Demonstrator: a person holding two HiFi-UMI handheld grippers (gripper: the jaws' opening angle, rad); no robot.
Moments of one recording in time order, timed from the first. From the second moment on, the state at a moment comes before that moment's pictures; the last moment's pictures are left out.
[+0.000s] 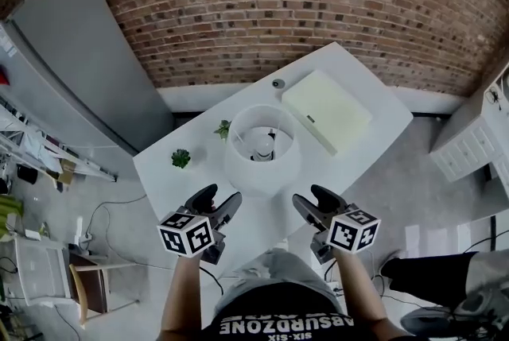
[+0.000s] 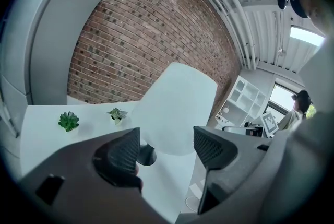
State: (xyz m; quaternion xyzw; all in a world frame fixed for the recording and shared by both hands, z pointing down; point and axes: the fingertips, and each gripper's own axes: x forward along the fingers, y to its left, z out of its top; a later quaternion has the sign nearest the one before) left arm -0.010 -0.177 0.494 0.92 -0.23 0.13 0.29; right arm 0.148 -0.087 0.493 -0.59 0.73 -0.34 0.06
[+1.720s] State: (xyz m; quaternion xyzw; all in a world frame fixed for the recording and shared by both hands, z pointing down) left arm 0.027 -0.217 0.532 0.73 -0.04 -0.18 0.66; right arm 0.174 -0.167 0.536 -0.35 0.74 -0.52 0.24
